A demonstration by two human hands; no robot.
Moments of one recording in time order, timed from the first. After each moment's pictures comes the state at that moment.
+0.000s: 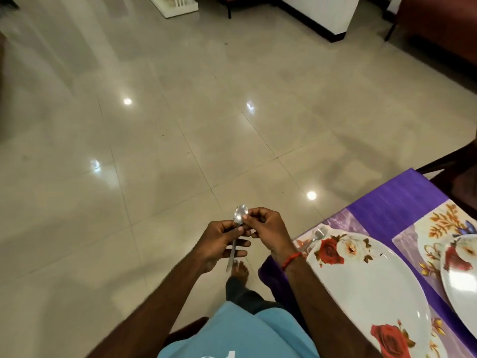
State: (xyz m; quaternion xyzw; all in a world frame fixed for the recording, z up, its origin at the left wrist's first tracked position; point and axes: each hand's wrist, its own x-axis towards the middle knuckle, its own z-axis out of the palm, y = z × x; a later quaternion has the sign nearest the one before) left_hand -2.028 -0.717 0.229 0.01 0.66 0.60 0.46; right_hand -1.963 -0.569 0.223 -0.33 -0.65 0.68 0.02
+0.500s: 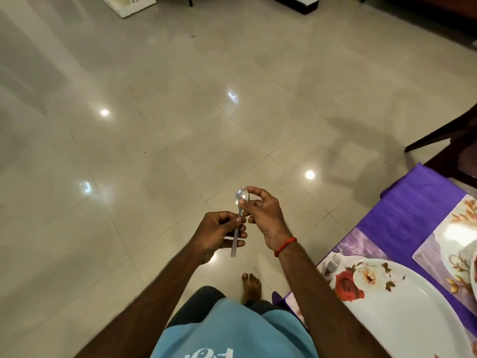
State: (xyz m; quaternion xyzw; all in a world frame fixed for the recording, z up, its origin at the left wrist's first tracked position) left_hand -2.167 -0.624 0.233 0.06 0.68 0.54 0.48; right_hand -2.092 -0.489 0.228 -0.38 -0.54 0.74 0.10
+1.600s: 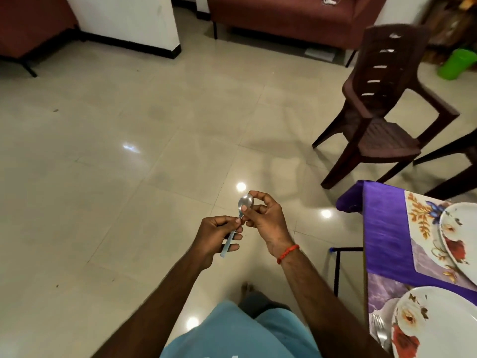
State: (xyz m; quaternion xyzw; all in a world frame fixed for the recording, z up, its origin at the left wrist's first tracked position) left_hand -2.409 -0.387 0.241 0.24 0.63 0.43 0.60; right_hand -2.269 -0.321 0.252 -0.51 -0.45 0.64 0.35
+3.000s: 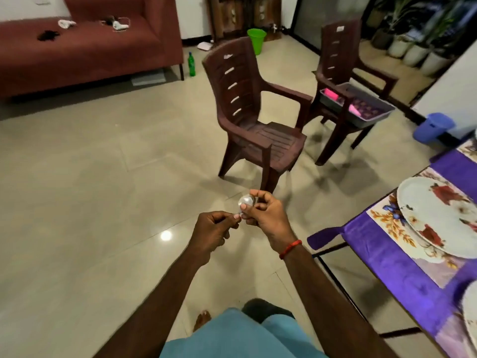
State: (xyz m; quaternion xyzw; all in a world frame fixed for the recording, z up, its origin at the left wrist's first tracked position) left_hand -2.387 0.179 0.247 0.52 0.45 0.21 0.69; right_hand -2.240 0.113 0.275 -0.66 -0.22 0.43 0.57
